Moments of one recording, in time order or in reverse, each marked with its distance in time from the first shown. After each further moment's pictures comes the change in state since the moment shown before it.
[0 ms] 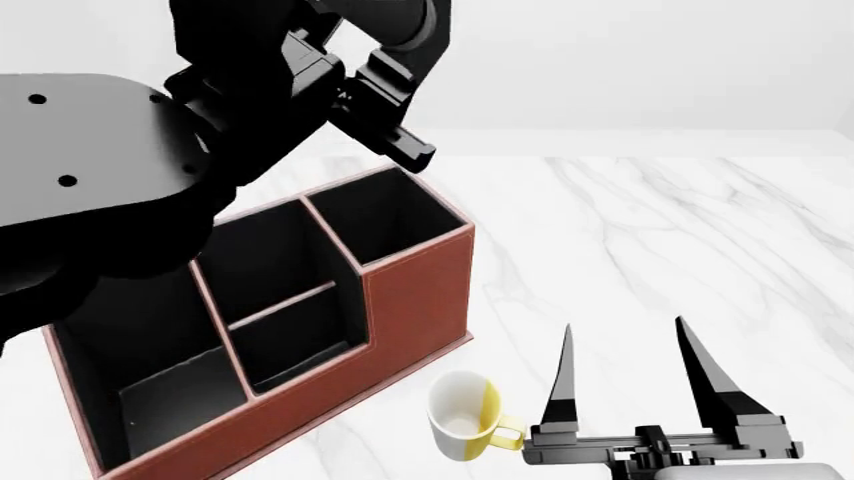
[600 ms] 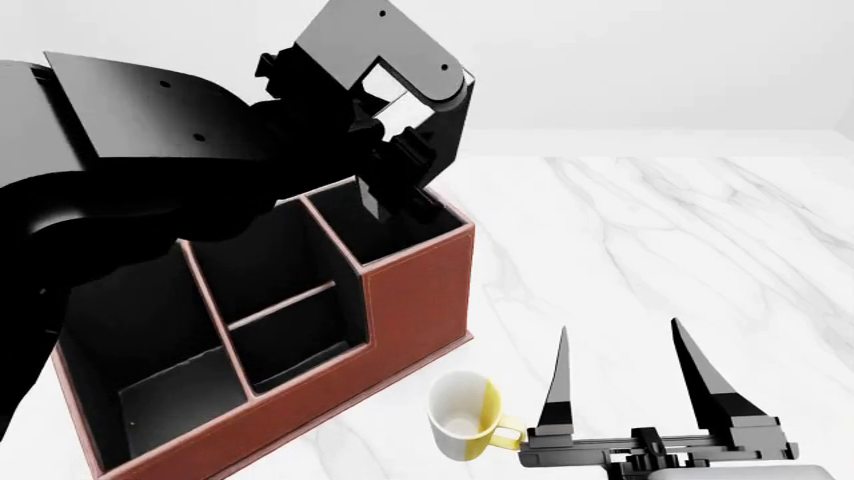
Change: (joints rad) left arm -0.052 0.085 0.155 -0.269 0.061 -0.104 0.266; right arm 0.001 0.011 -0.020 0.004 -0.013 0.000 0.018
